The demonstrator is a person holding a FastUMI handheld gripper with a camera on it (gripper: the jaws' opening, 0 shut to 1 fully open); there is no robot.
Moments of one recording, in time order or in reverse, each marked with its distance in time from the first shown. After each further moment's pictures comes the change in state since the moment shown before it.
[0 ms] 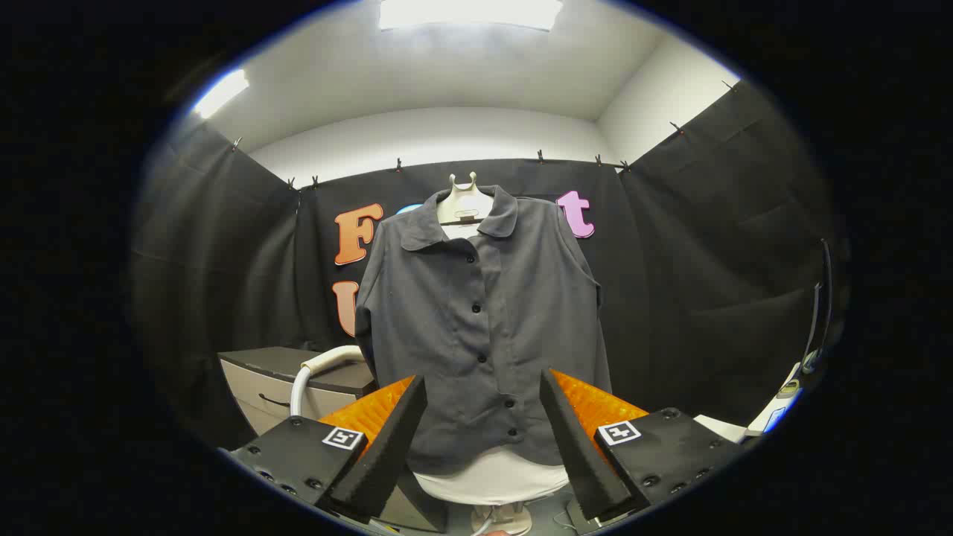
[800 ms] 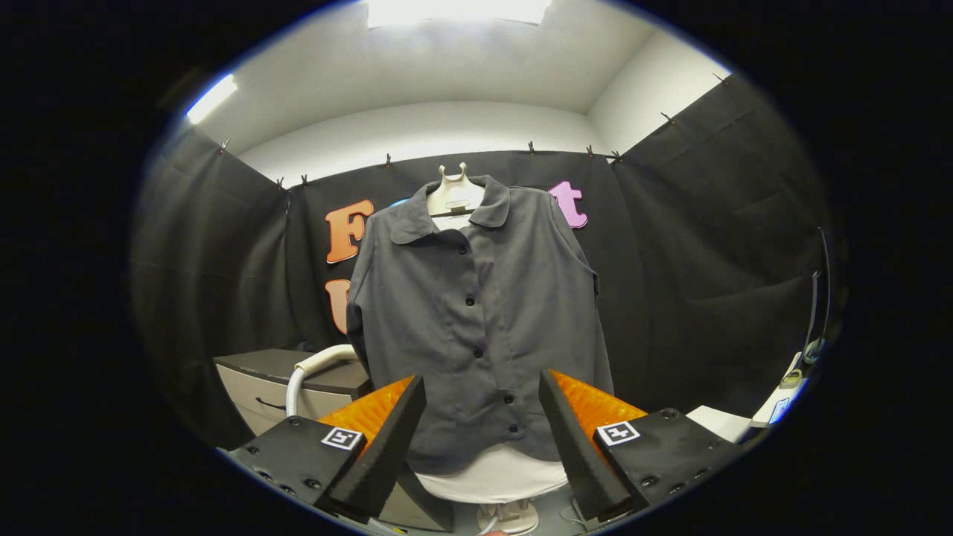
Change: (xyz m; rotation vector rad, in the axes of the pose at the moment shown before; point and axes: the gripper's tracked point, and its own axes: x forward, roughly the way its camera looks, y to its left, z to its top) arm 0.008 -0.003 -0.009 0.032 0.033 -0.028
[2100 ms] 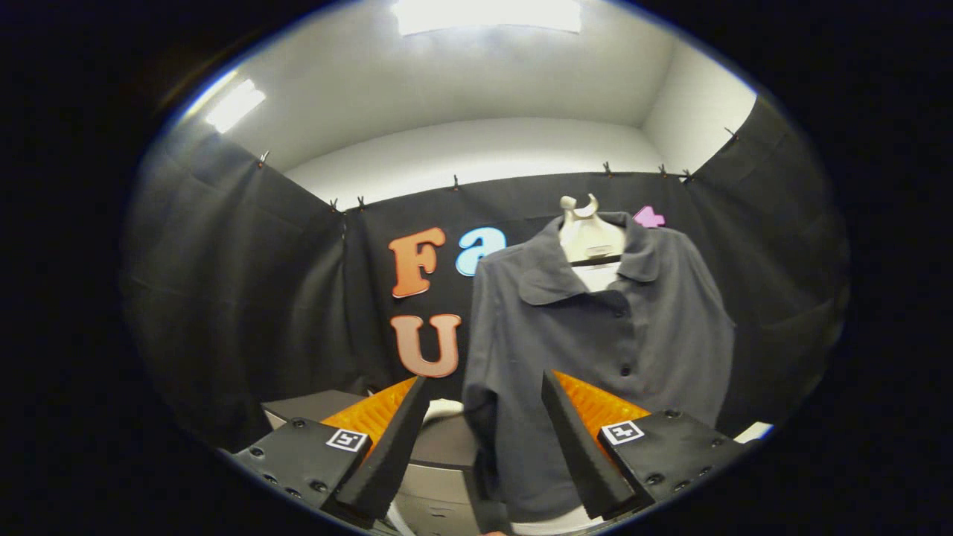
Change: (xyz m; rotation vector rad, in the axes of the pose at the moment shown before) arm 0.095 0.231 0.082 0.037 -0.091 0.267
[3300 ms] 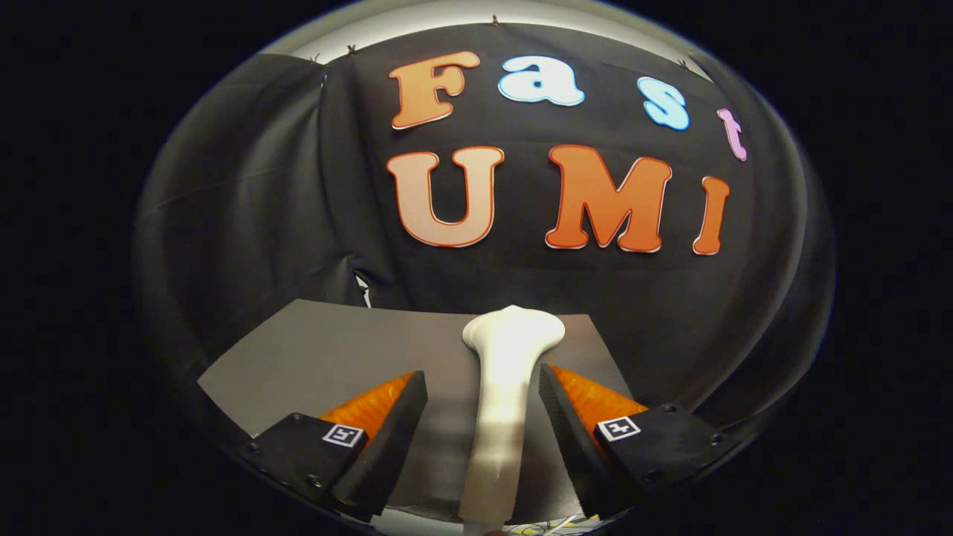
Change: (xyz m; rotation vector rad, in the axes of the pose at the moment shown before) arm 0.254 0.089 -0.247 -0.052 0.622 -0.130
